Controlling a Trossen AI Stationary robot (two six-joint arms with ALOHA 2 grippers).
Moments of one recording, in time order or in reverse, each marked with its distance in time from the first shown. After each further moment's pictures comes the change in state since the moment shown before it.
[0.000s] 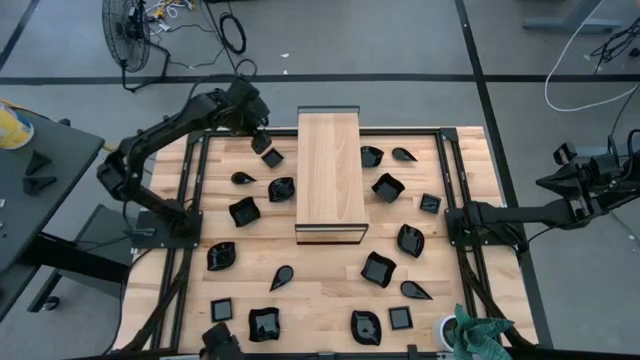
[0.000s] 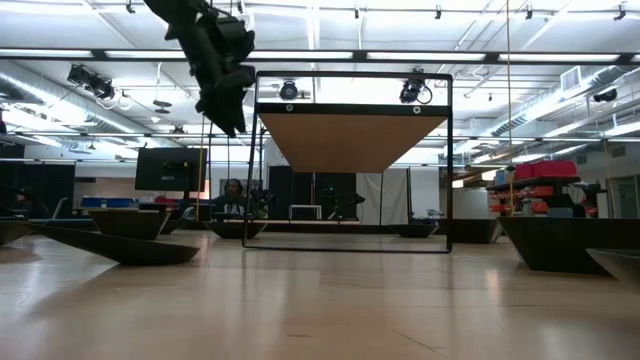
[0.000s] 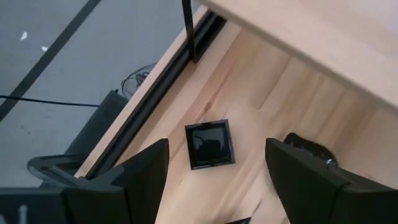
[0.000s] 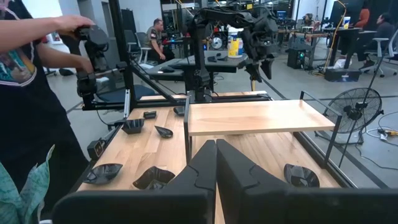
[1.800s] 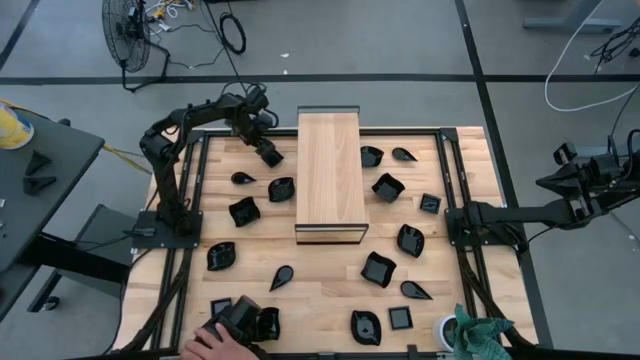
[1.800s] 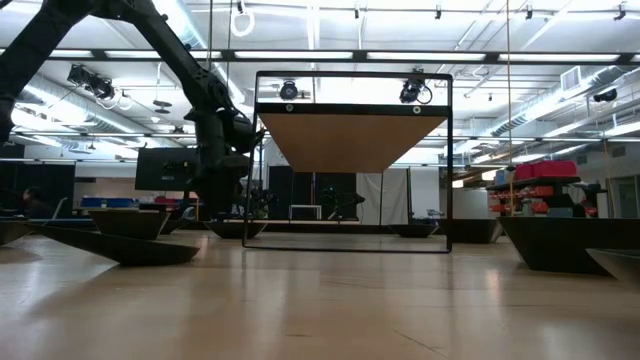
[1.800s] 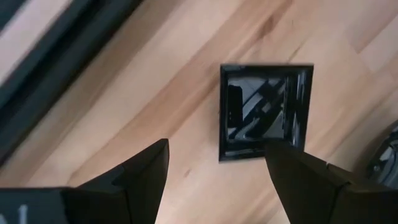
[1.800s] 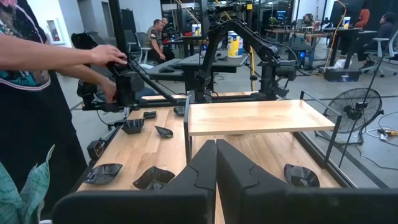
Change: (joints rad) left arm 0.167 0.431 0.000 0.010 0.149 0.001; right arm 0.000 0.000 0.000 0.000 0.000 0.000
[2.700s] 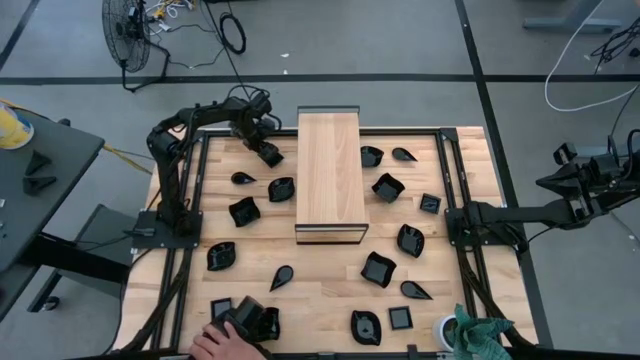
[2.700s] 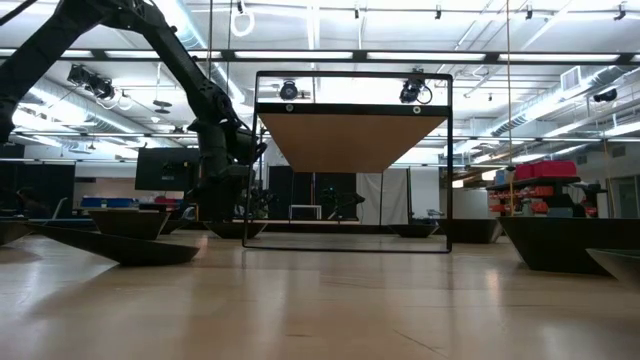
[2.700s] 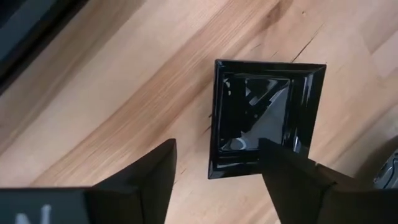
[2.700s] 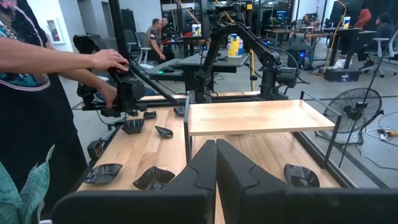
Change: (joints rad) left arm -0.008 0.066 0.000 0.007 0.041 -0.052; right arm 0.000 0.000 0.000 0.000 0.000 0.000
